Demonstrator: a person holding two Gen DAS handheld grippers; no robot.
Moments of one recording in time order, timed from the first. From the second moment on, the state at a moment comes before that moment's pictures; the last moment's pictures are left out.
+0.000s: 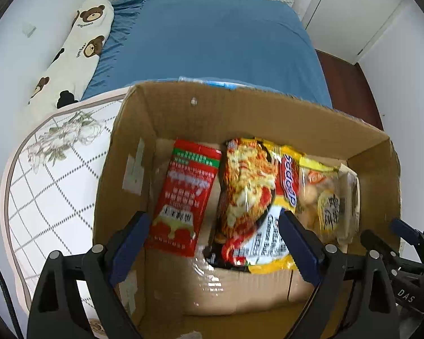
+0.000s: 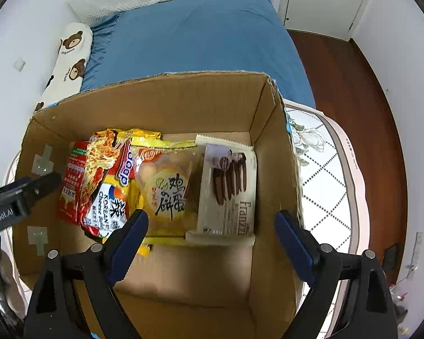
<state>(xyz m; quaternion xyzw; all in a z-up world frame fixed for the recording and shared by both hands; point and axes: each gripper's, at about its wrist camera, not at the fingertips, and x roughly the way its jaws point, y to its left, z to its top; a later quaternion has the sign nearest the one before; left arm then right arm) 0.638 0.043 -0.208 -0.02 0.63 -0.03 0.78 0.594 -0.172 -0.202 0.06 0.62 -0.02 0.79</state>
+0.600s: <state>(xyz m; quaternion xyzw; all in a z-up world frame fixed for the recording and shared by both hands) 0.524 0.044 -0.134 0.01 0.53 -0.03 0.85 0.491 -0.145 -0.141 0.05 0.55 -0.01 0.84</state>
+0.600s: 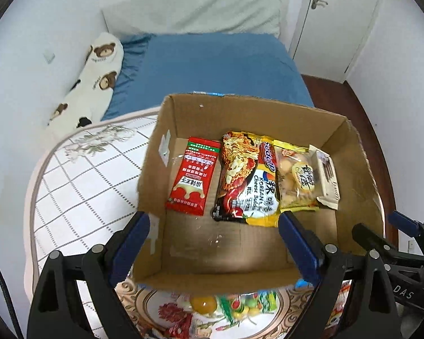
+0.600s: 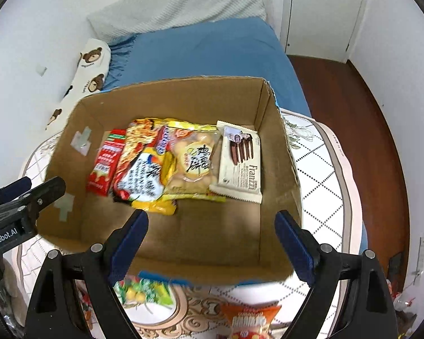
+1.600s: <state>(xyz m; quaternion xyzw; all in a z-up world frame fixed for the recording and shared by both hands) 0.377 0.116 -0.193 0.04 0.59 0.01 0.81 0.347 -0.186 -0.228 0.14 0.62 -0.05 0.77</state>
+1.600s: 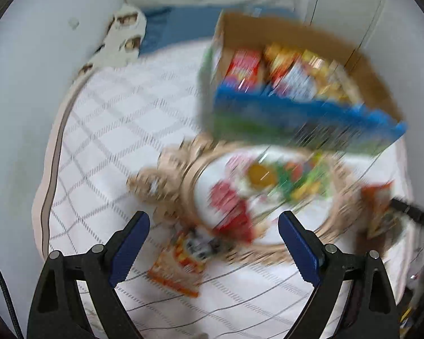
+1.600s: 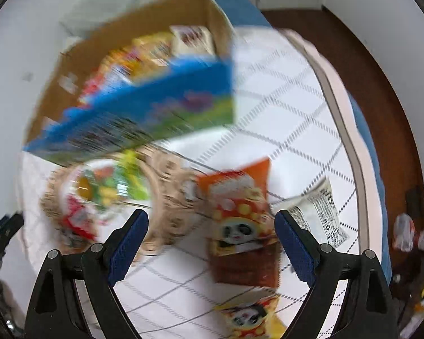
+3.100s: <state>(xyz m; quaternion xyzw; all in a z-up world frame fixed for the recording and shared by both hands) 0.299 0.114 -0.266 -0.10 0.70 -0.07 0.70 0.290 -0.084 -0.265 0.10 0.67 0.08 0.74</state>
